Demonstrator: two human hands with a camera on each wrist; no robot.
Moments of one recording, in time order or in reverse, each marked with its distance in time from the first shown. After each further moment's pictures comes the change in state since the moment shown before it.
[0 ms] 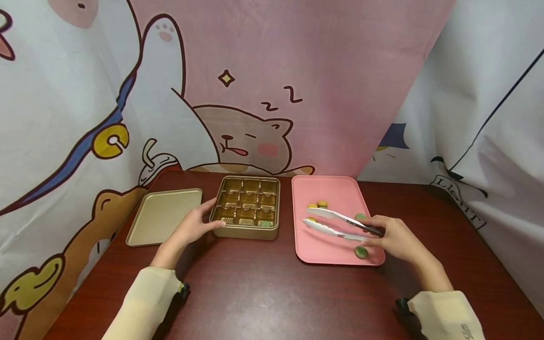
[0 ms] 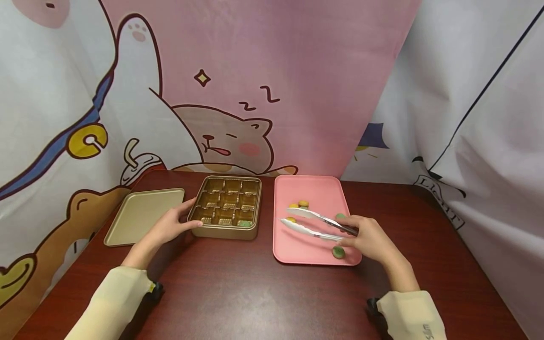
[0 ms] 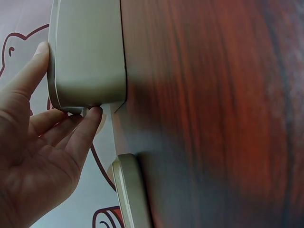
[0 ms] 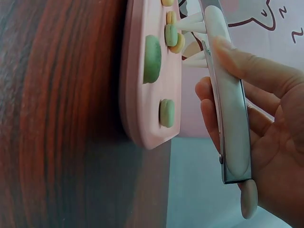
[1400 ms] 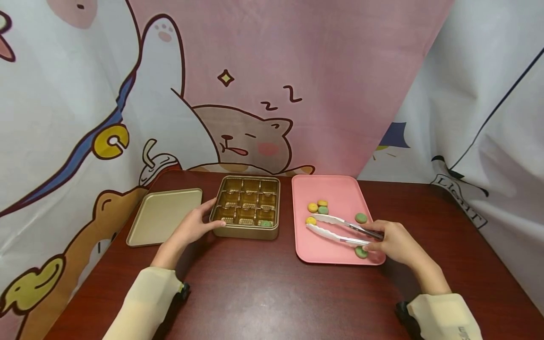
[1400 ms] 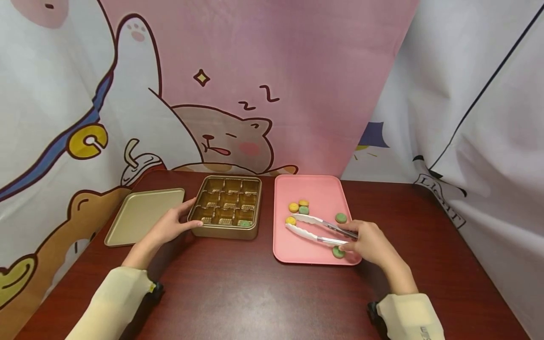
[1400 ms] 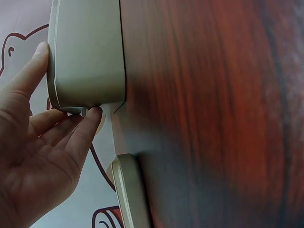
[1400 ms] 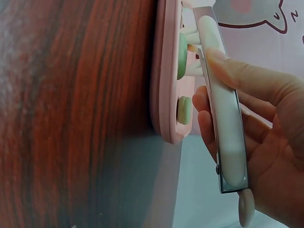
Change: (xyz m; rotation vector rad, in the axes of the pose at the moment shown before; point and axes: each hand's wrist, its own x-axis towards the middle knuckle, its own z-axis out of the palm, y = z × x) left_hand 0.000 0.001 0.000 -0.007 -0.016 -0.025; right_hand -0.004 0.006 0.008 -0.072 -0.009 0.040
